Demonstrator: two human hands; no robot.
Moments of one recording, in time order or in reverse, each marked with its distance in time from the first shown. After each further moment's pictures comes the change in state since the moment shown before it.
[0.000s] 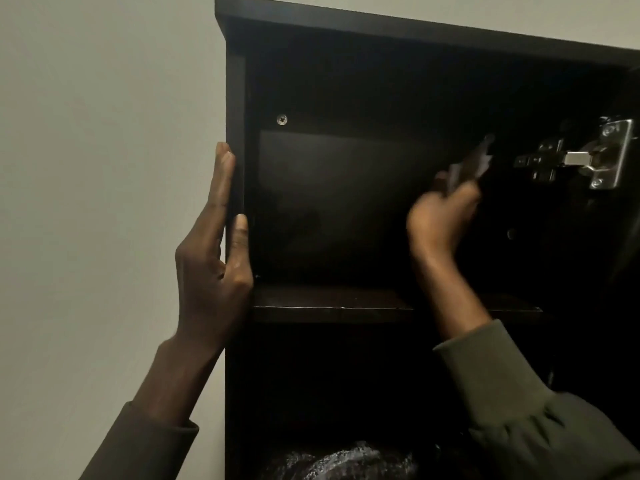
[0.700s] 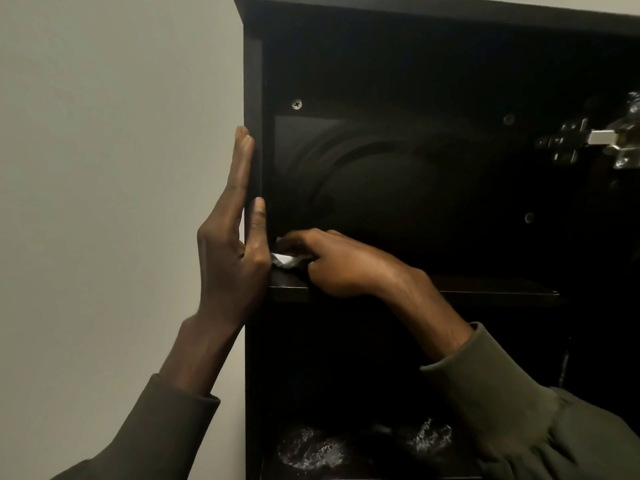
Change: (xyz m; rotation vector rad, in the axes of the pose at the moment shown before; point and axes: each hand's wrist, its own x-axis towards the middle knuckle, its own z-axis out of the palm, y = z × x) left_hand 0.002 -0.002 -0.003 0.001 -0.021 0.006; right_hand -0.089 -0.028 0.014 -0.663 -1.479 -0.230
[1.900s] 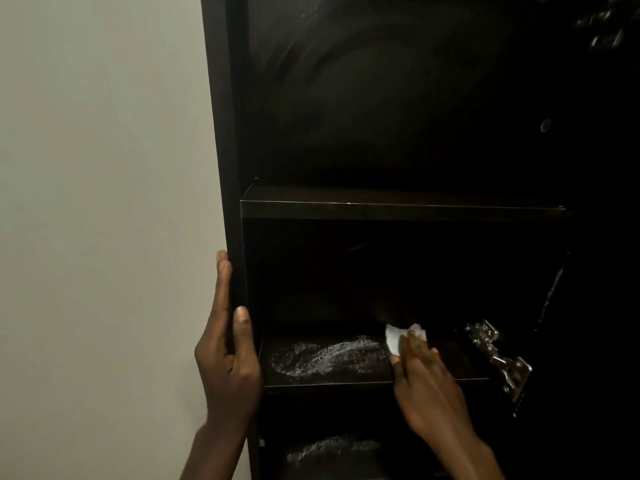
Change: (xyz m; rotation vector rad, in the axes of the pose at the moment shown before) left_hand -0.195 0.015 -0.015 -0.053 -0.009 -0.459; right_hand -0.172 0.131 0.188 -0.056 0.129 0.725
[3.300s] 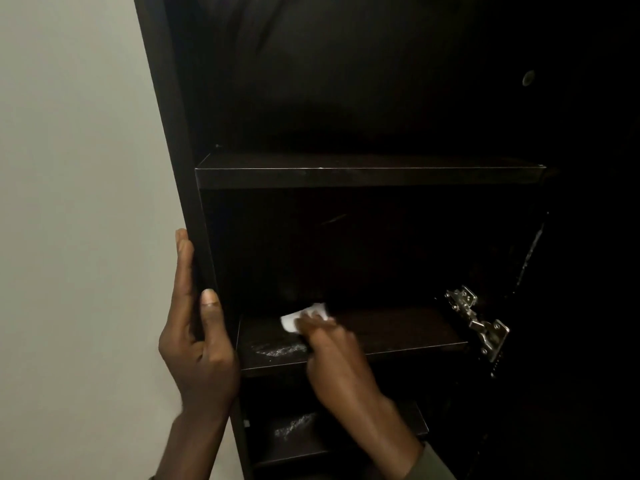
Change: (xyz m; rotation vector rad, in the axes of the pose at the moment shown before) left_hand -0.003 0.001 0.002 -0.015 0.022 -0.021; right_hand -0.003 -0.073 0.032 0.120 -0.026 -0.324
